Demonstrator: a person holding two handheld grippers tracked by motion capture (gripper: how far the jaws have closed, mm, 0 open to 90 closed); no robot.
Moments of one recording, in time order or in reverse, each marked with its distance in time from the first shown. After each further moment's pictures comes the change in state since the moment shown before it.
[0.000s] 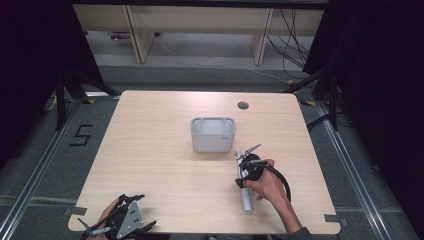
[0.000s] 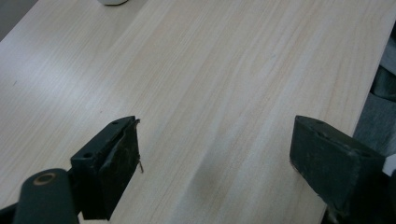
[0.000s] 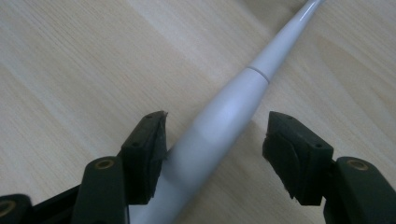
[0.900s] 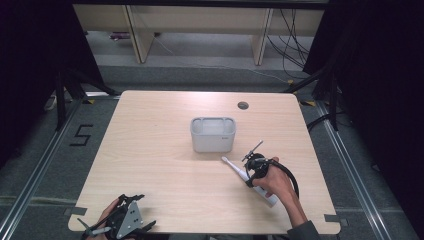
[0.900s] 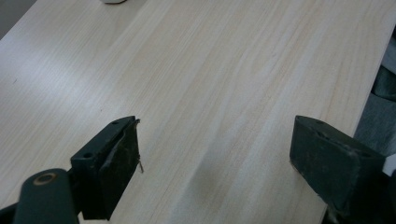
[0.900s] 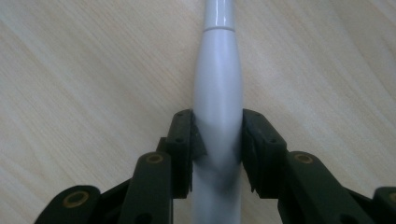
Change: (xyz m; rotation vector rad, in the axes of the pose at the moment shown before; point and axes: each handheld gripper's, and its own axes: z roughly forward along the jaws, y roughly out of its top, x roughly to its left) left arm 0.001 0.000 -0.001 0.013 -0.017 0.005; right arm -0.018 -0.003 -0.004 0.161 0.040 -0.050
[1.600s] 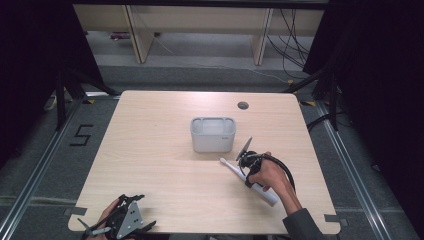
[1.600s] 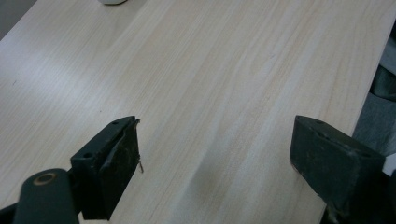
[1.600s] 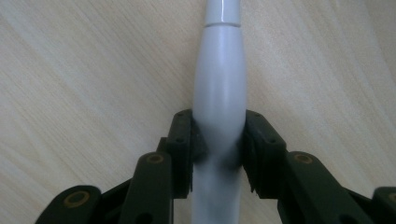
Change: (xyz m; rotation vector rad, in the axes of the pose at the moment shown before) left arm 0.000 0.001 -0.001 -0.002 0.003 0.004; right arm 0.003 0.023 0.005 0.185 0.000 -0.032
